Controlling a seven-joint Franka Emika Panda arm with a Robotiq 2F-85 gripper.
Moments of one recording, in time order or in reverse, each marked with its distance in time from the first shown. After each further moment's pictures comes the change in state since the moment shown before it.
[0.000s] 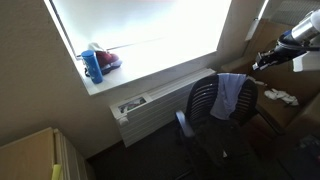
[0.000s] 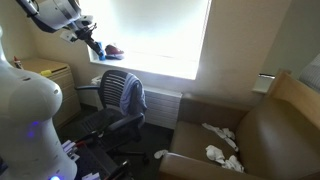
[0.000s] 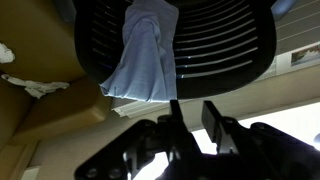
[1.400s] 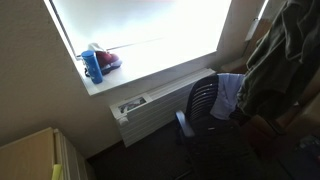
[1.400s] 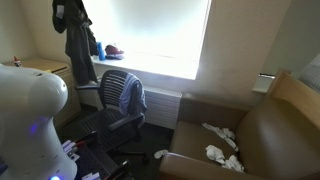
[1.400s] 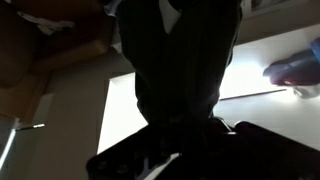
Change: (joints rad) arm 0.225 -0.135 0.045 0.570 0.021 -0.665 -0.124
